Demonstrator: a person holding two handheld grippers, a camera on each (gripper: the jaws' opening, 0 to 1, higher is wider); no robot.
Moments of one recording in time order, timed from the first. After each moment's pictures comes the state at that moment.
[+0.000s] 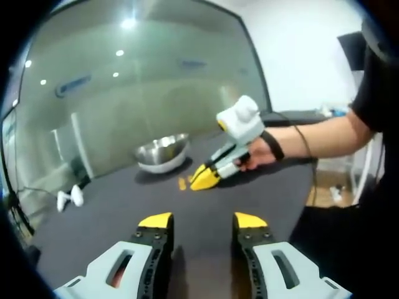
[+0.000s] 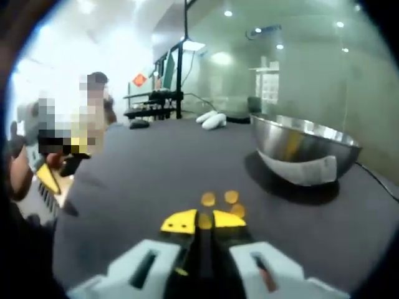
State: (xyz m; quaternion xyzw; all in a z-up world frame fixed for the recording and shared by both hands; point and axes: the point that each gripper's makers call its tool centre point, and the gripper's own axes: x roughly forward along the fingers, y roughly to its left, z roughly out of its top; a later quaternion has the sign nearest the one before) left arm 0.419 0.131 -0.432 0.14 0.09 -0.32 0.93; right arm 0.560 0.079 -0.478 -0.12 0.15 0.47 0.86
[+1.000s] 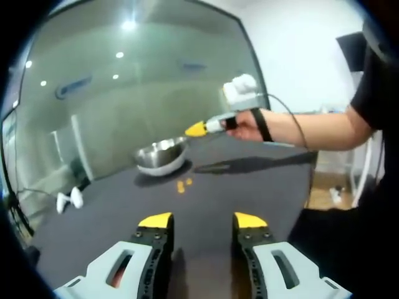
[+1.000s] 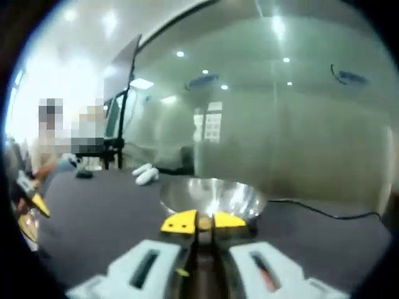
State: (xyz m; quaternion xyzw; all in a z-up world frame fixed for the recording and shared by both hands) left arm 0.417 0.129 -0.428 0.14 0.08 -0.33 0.93; right arm 0.627 0.009 -0.364 -0.06 0.01 0.29 0.95
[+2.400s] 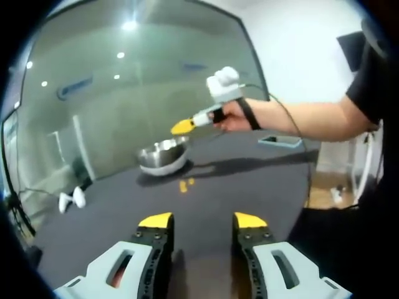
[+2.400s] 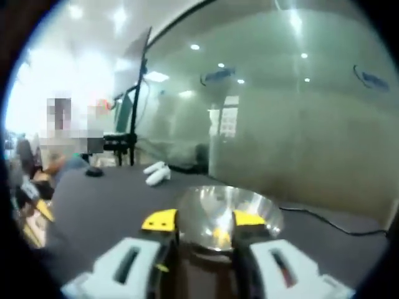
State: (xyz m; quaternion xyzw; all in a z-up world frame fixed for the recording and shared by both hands) left arm 0.416 0.135 -0.425 0.14 0.08 -0.32 0.93; right arm 0.643 0.035 -0.350 -0.08 0.03 0.38 0.92
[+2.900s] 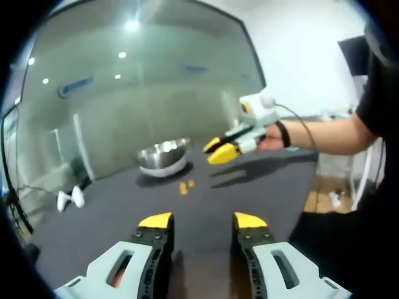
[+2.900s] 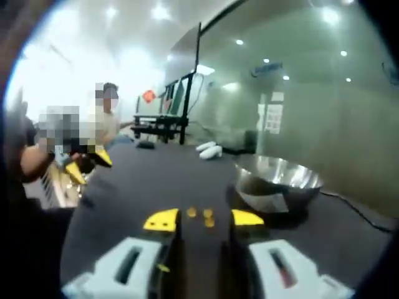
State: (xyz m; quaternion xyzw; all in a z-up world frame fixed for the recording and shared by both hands) left arm 0.416 0.136 -0.423 0.13 0.07 -0.32 0.94; right arm 0.548 0.024 -0.424 -0.12 0.05 0.49 0.86
